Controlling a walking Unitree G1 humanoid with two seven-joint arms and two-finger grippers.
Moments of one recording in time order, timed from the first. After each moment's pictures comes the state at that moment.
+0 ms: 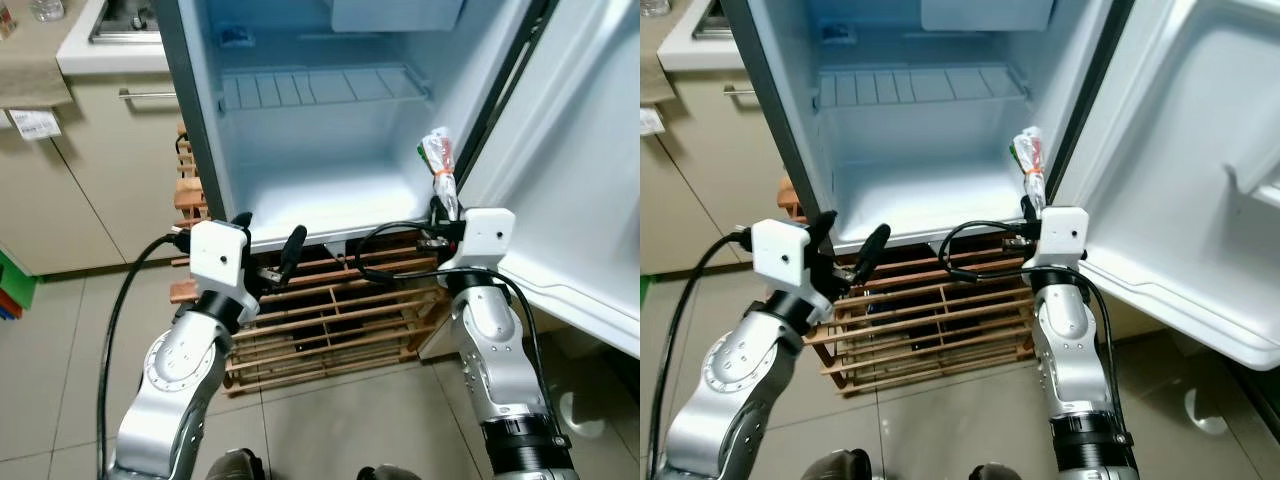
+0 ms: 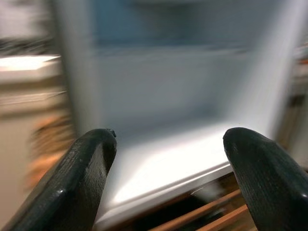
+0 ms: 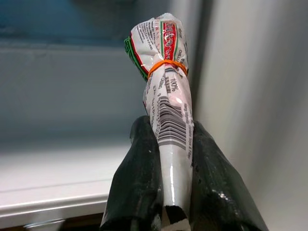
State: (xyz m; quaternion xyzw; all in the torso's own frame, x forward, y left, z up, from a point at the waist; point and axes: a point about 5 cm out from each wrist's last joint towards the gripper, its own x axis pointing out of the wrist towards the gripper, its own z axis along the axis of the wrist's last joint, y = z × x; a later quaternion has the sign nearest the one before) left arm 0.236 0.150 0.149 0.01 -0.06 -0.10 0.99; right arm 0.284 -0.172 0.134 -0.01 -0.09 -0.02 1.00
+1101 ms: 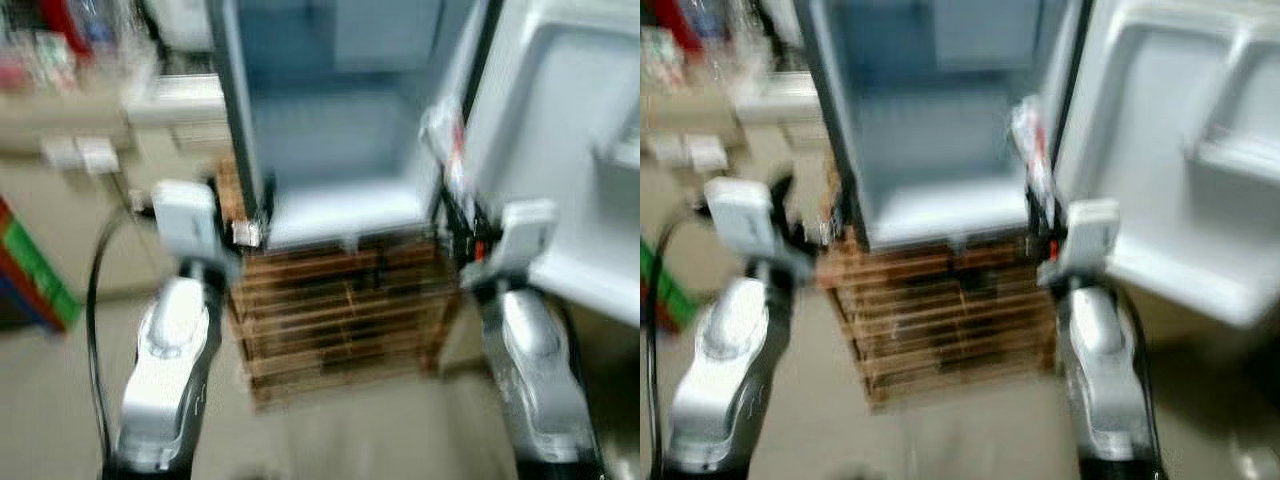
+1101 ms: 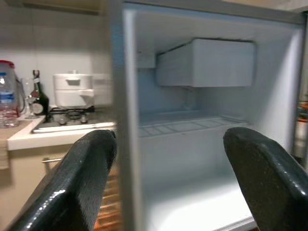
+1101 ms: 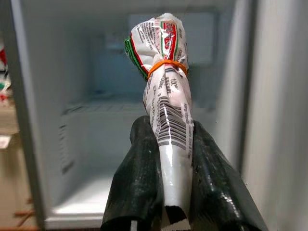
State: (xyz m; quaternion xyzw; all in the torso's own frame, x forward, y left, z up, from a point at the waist) left arm 0.267 0.131 0.193 -0.01 -0.15 -0.09 0.98; right arm 0.275 -0.153 0.157 0.02 -0.11 0.09 0.99
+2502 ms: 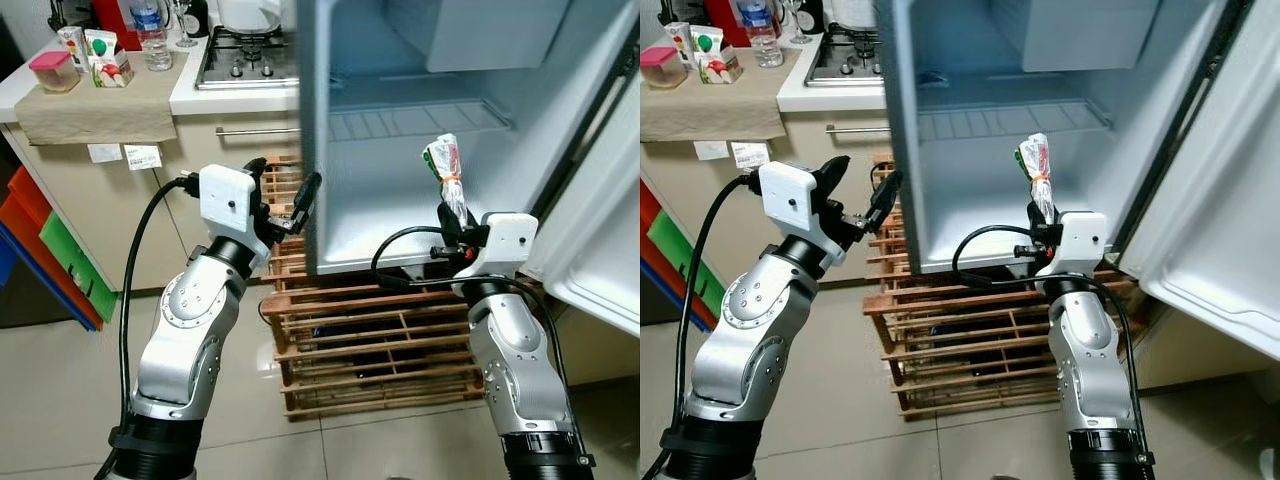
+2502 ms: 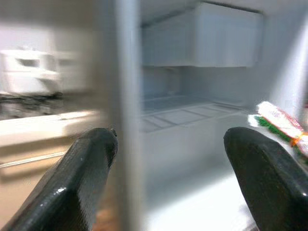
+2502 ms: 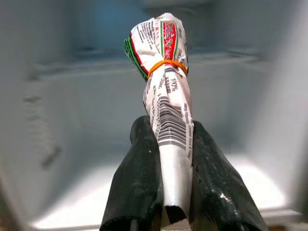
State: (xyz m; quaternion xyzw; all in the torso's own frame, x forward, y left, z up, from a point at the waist) left arm 0.288 0.101 0.191 -0.03 -0.12 -0.22 0.97; right arm 0.293 -0.170 0.132 0.03 -0.05 0.03 1.00
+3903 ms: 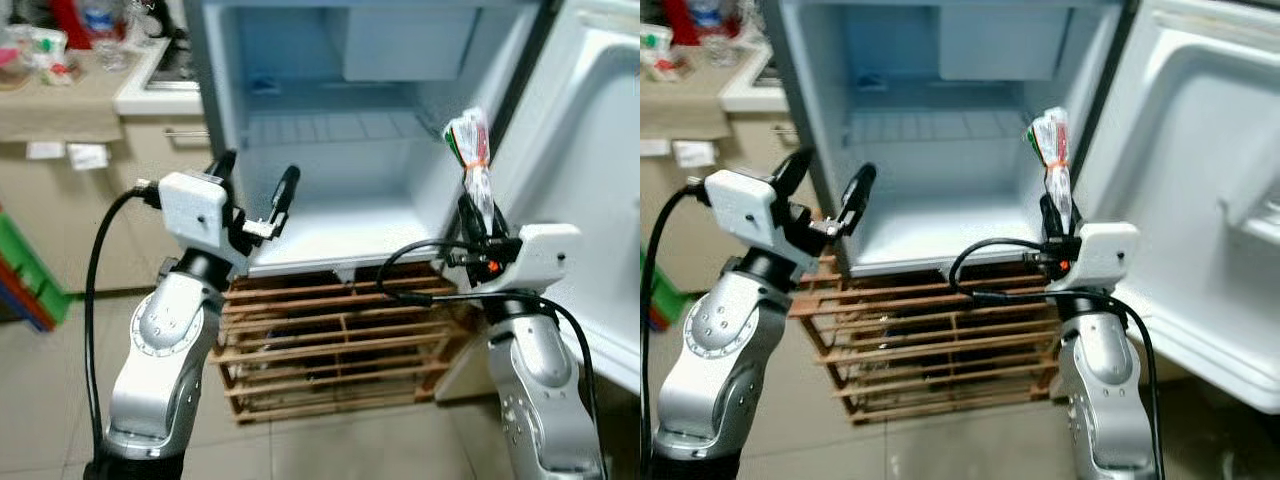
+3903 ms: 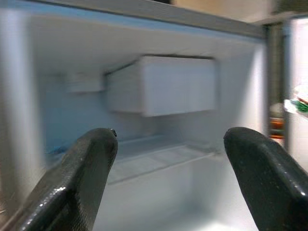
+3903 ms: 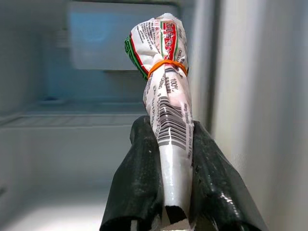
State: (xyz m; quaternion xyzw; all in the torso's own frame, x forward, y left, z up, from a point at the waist) left arm 0.266 0.118 0.217 0.01 -0.20 -0.19 0.96; right arm 0.257 -0.157 0.168 0.02 -0.14 0.04 0.99
